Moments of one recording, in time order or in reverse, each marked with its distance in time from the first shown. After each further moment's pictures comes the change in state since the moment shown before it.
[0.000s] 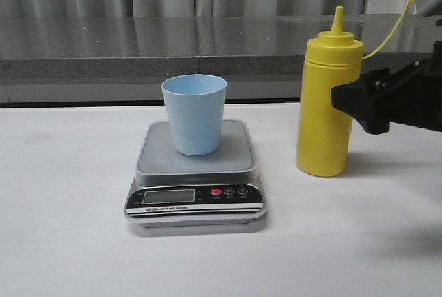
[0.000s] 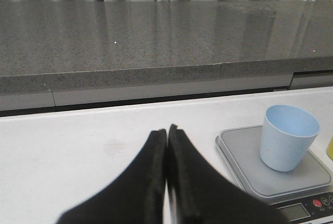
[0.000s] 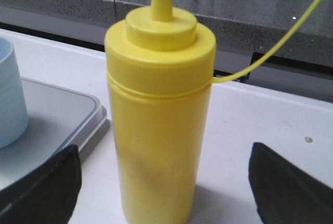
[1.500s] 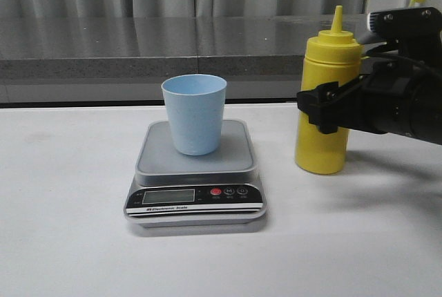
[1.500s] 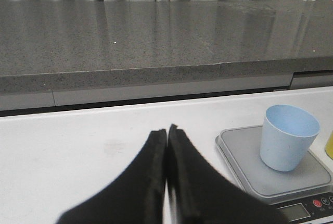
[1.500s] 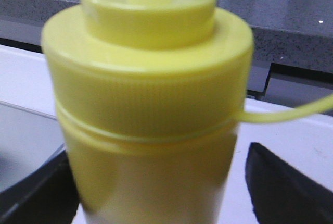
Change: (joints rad) left arm 0.000 0.000 0.000 0.000 0.000 0.000; right arm 0.000 0.315 -0.222 -0.002 -0.140 0.000
